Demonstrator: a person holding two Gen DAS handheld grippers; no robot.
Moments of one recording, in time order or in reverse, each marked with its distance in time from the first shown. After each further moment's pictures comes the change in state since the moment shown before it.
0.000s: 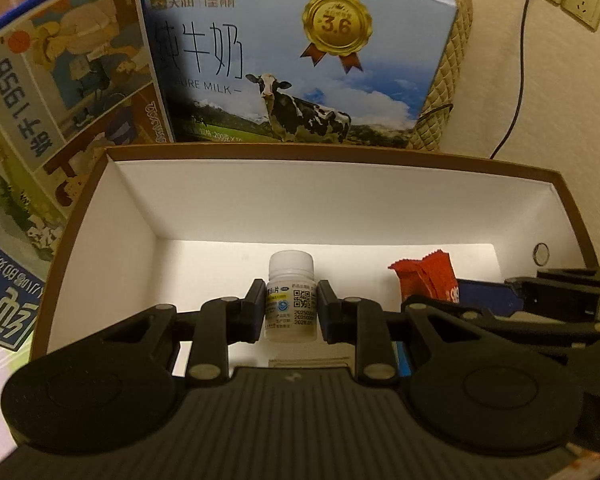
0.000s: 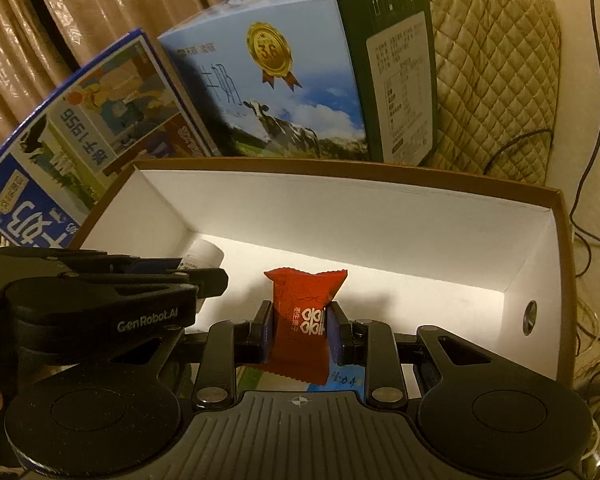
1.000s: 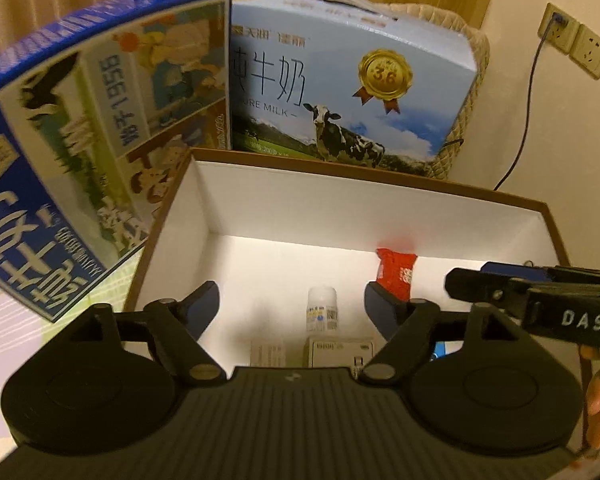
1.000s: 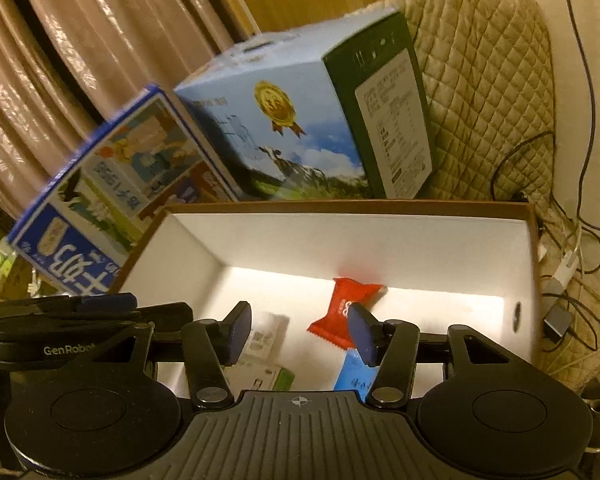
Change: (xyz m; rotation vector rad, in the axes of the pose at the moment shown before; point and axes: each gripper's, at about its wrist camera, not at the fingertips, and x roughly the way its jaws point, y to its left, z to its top) left arm -0.062 0.031 -0.016 -0.091 -0.067 0.009; right arm -0.047 -0.007 0.003 0.069 -0.083 0.093
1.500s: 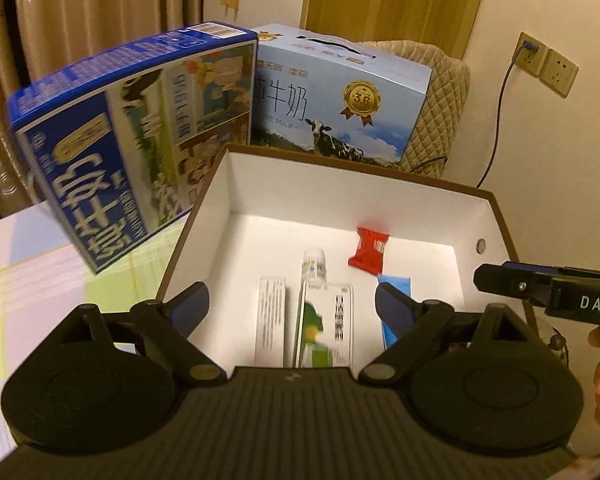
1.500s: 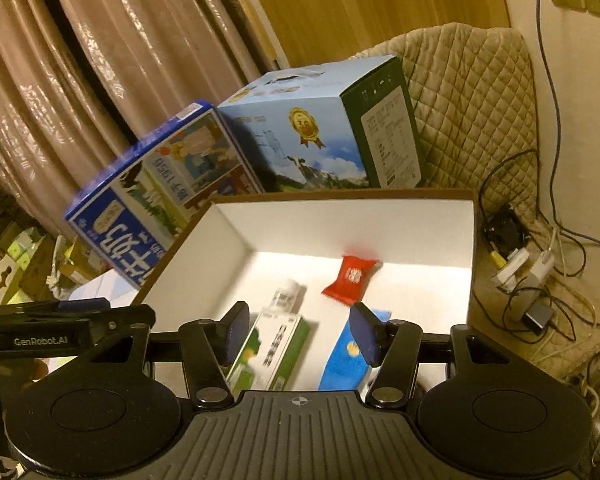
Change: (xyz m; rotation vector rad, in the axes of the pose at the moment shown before) left arm -0.102 -0.006 -0.054 -0.047 -0.077 0.006; right arm -0.092 0.022 -0.045 -0.037 -0.062 0.016
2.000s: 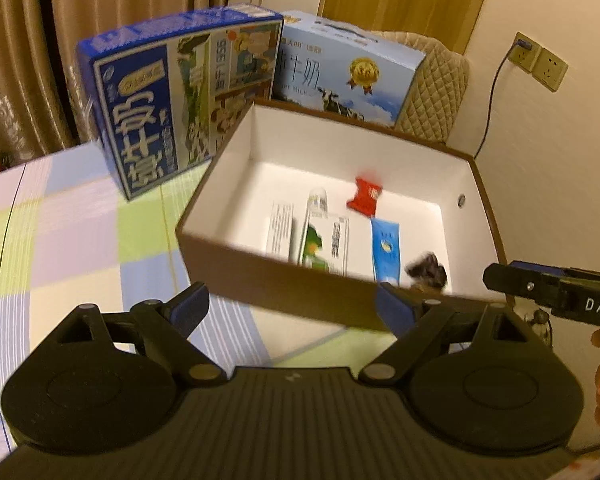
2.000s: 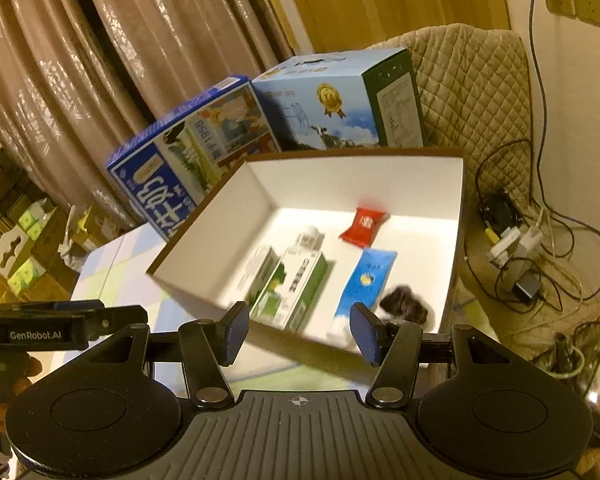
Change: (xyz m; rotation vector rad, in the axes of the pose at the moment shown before) left arm -0.068 -0.001 -0.070 -0.068 0.030 0.011; right arm -0.062 0.034 -0.056 -0.043 0.032 -0.005
